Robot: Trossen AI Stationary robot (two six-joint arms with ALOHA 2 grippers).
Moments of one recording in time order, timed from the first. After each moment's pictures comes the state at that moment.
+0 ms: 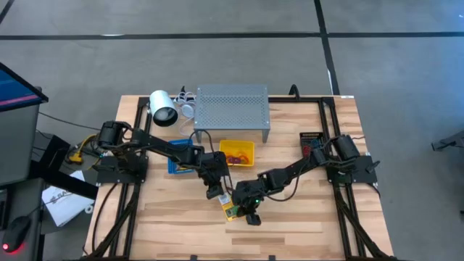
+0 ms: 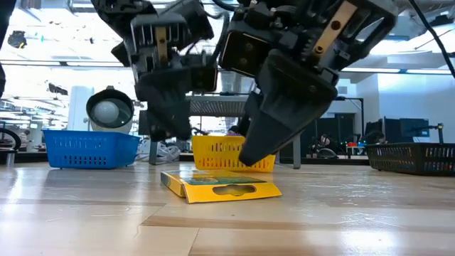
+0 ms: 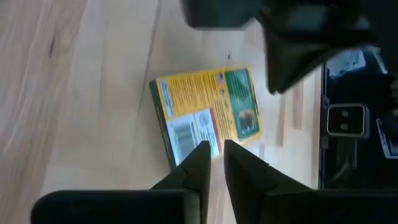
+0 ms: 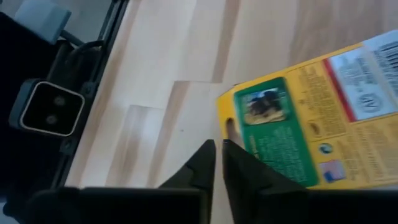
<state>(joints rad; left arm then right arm) -0.08 1.75 0.92 -0.09 0.44 -0.49 0.30 2.01 1.13 0.06 -0.34 0.32</state>
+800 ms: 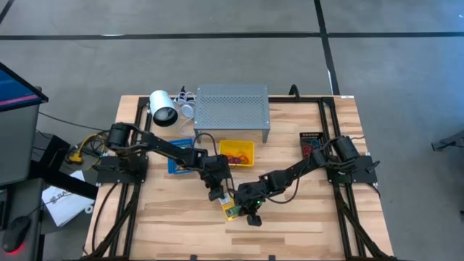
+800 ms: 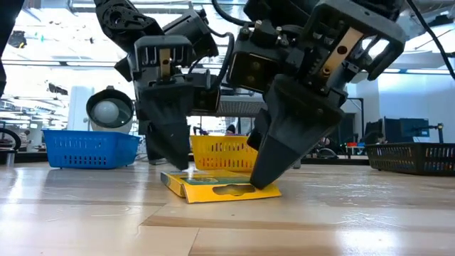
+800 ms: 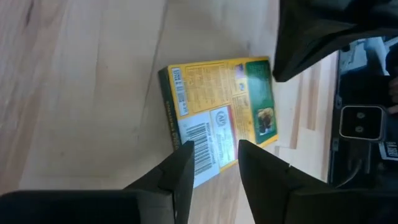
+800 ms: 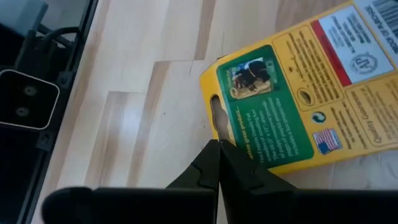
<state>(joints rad) -0.08 1.84 0.92 -0.02 0.48 -0.53 0.32 2.02 1.09 0.07 -0.29 0.36</state>
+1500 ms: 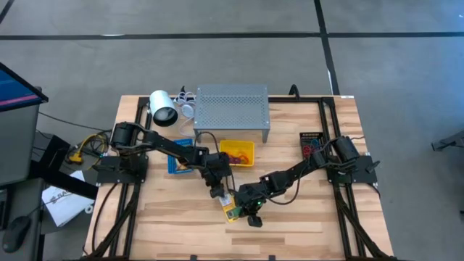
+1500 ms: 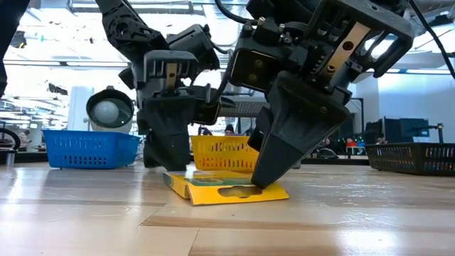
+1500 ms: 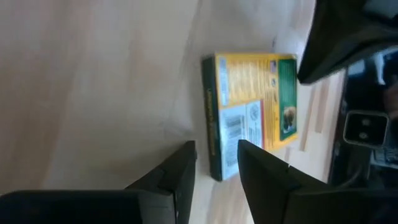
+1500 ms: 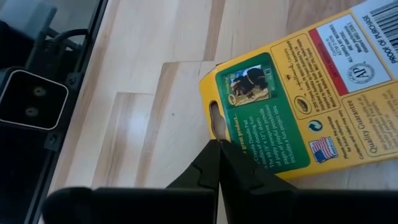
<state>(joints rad) -0.04 1.89 0.91 -0.02 0.52 -0.56 0.33 2.02 1.07 0.12 -0.30 0.38</state>
